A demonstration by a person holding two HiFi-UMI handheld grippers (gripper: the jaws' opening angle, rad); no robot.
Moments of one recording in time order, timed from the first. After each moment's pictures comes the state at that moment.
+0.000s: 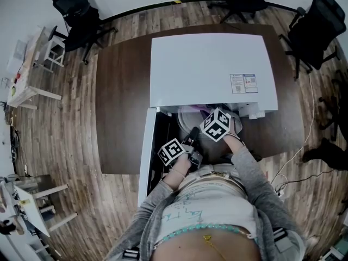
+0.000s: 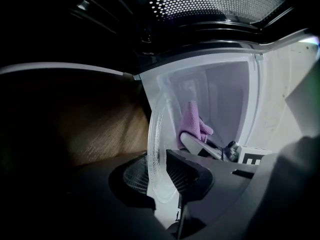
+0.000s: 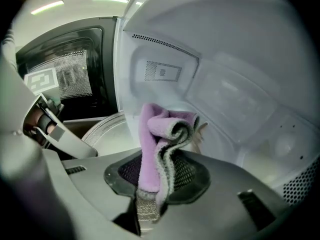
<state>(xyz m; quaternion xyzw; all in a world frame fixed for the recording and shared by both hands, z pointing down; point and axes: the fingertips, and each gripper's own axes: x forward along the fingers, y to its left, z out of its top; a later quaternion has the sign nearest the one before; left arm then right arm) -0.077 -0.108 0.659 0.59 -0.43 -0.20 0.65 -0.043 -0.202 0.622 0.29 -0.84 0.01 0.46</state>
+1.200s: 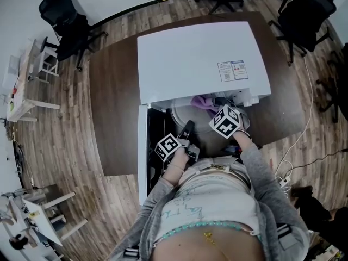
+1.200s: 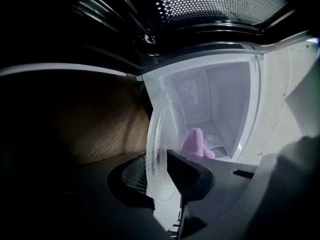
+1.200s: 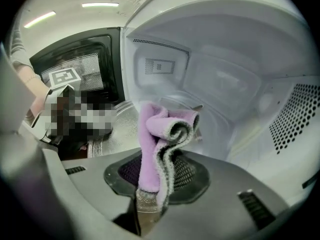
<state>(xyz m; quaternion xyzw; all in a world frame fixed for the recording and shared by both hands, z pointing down) -0.081 -0.106 0.663 0.59 -0.44 -0.19 0.65 0.010 -0.167 0.626 0.29 -0.84 0.06 0.46</state>
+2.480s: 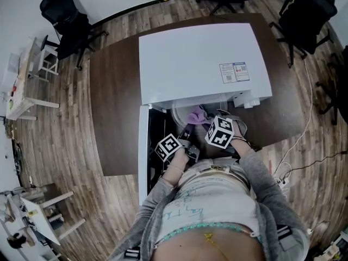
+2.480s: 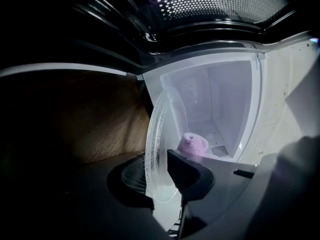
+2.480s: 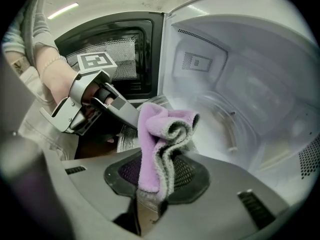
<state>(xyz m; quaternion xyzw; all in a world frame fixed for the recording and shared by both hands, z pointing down) -0.080 -0.106 0.666 0.59 -0.43 -0.19 0.65 -0.023 -0.112 0.641 0.16 -0.84 0.02 0.51</state>
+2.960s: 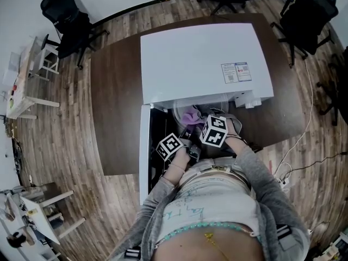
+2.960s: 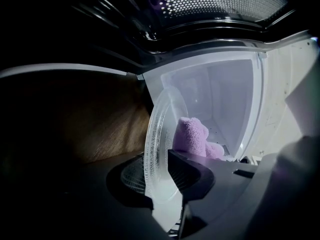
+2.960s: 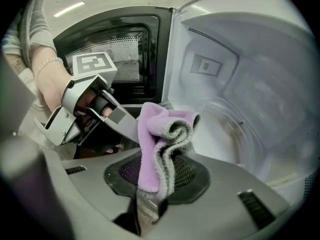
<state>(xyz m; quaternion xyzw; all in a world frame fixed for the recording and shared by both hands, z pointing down) -0.081 -0.108 0.669 0.59 -0.44 -0.18 0.65 -0.052 -0.115 0.644 0.13 -0.85 0.01 0.51</state>
